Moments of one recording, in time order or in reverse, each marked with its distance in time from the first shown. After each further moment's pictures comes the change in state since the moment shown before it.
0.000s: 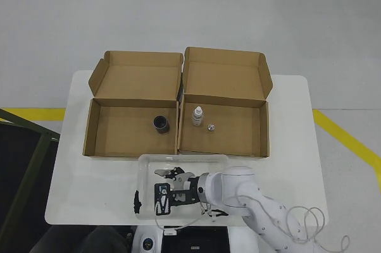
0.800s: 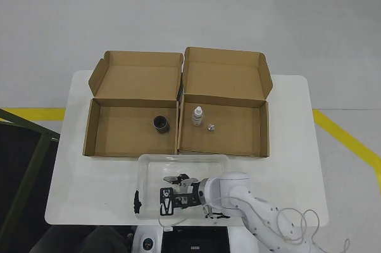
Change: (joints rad) left arm 0.000 0.000 0.000 0.000 0.000 0.000 0.000; right arm -0.013 0.021 -0.035 0.114 -0.091 0.010 -0.032
